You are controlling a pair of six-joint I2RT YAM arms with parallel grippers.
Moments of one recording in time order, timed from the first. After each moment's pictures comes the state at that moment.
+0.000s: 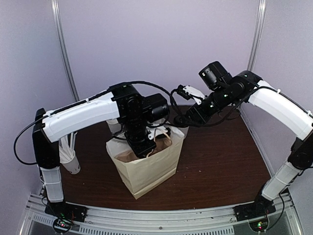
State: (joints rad) left arm -1.10 1.95 2.03 -1.49 -0.02 -0.09; right arm 0.74 1.58 1.73 -1.05 -0.16 -0.08
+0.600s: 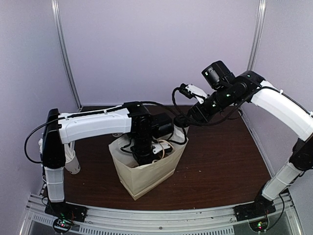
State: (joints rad) left arm -1.10 2.00 1.84 -1.34 0.07 -0.09; right arm 0.73 1.56 1.71 -1.05 -0.16 -0.08
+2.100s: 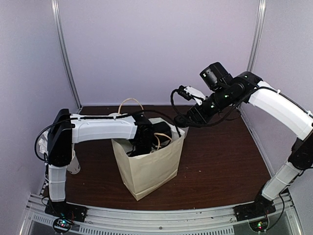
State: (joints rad) left arm -1.06 2.07 1.70 -1.19 0.05 -0.08; right arm 0.73 1.57 1.71 -1.04 -0.18 -0.08
